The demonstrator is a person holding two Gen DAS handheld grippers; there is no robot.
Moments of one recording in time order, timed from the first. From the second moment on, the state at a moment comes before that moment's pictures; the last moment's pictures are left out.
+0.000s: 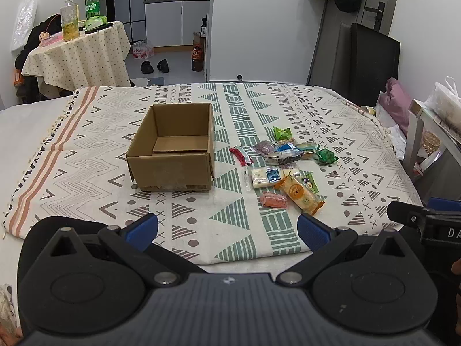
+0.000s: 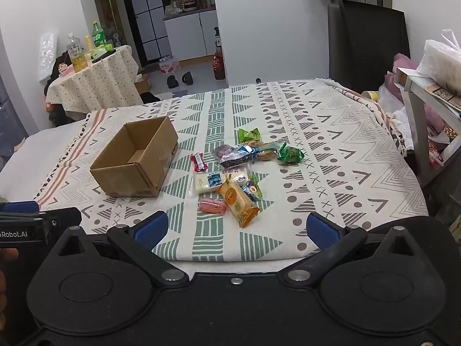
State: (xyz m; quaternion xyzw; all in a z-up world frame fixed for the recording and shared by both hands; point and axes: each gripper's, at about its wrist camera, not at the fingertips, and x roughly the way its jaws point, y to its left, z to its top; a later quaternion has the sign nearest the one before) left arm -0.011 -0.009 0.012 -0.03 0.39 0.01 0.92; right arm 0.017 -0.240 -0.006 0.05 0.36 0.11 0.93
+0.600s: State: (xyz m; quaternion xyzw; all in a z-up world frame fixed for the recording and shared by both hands) left arm -0.021 -0.003 0.020 -0.05 0.39 0.01 0.92; right arm 0.012 -0.245 0.004 0.04 0.35 0.11 0.93
